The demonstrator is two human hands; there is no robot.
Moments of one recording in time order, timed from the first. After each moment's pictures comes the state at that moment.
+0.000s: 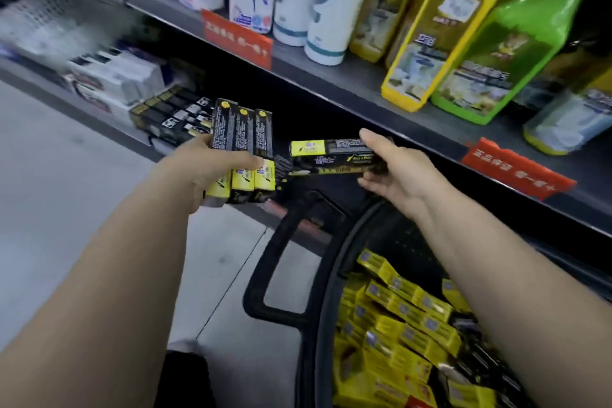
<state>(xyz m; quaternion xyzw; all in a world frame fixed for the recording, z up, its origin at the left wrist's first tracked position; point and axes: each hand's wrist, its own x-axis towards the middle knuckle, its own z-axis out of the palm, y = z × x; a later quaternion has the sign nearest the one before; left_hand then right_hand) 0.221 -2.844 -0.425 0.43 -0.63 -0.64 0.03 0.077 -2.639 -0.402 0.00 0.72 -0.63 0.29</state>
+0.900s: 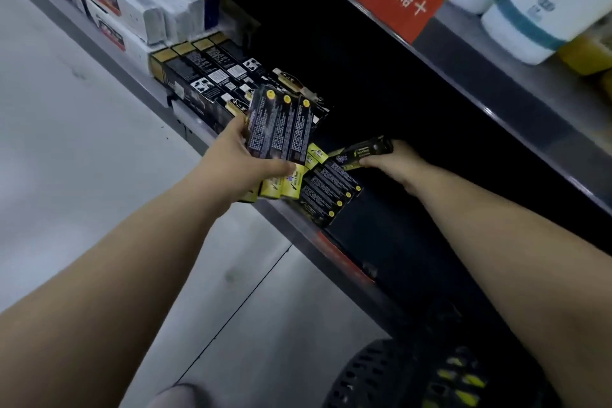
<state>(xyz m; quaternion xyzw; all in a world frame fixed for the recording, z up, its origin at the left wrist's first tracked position) 0.168 -2.939 -0.563 0.37 -0.63 -0.67 0.13 -0.071 -2.804 -0.582 -0.21 0.91 -0.28 0.25</state>
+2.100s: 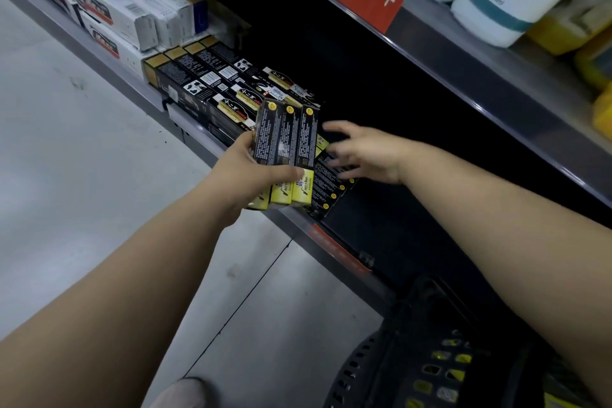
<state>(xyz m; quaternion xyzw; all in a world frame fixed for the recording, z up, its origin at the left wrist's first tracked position) 0.163 -2.916 -0.560 0.37 -0.58 -0.72 0.10 -0.019 -2.821 -0.532 -0.25 0.77 -0.31 0.50</state>
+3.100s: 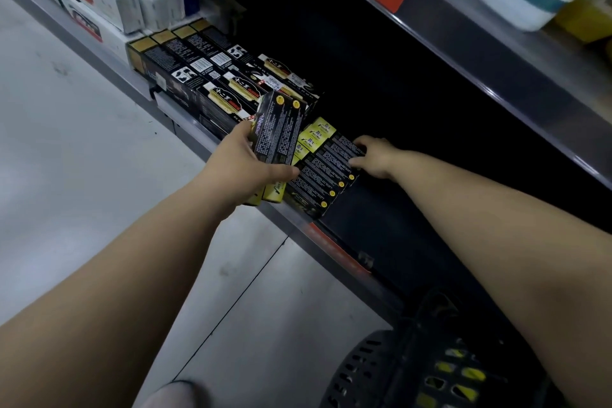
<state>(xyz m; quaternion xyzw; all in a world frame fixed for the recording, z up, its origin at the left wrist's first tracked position) 0.149 -2.921 -0.574 0.36 -0.67 -0.64 0.11 -0.075 -2.814 -0.602 -0.27 0.92 -0.01 0.28</state>
